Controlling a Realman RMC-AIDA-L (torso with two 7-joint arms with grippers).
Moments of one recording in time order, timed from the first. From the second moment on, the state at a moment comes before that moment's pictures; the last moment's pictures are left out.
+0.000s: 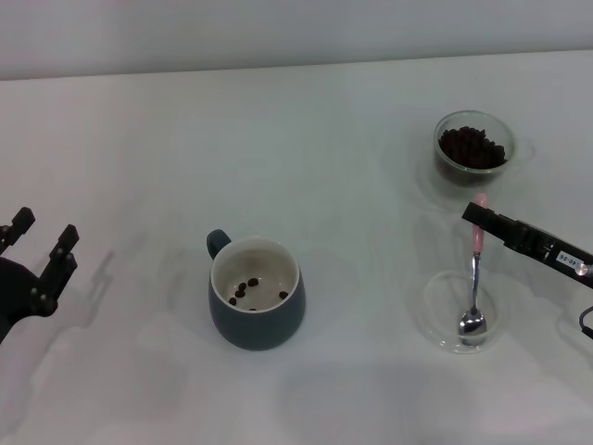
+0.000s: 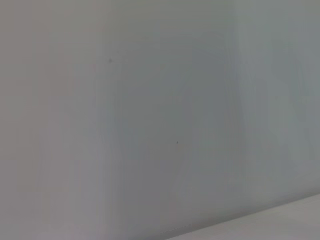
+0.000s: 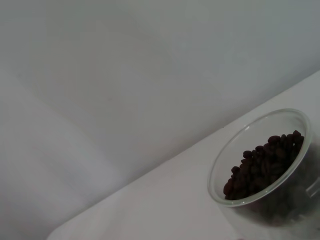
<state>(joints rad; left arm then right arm) -0.28 -2.08 1.18 0.03 0.74 1.42 -0.26 0.33 2.00 -0.29 -0.13 1.26 1.33 -1.73</state>
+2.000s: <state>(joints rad) -0.27 -2.09 1.18 0.03 0.53 1.44 -0.23 0.27 1.95 -0.28 -0.32 1.54 1.37 -1.92</state>
